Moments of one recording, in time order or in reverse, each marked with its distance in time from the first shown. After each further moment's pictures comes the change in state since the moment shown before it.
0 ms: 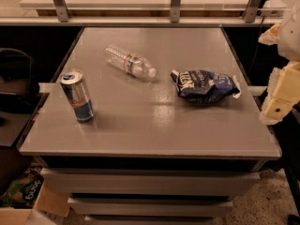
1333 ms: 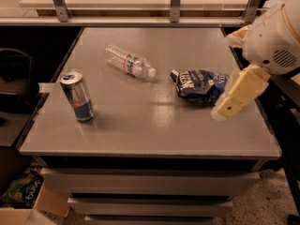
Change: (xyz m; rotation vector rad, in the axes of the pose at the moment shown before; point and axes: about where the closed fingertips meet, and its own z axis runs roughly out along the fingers) arm -0.074 0.010 0.020 -0.009 -0.321 0.041
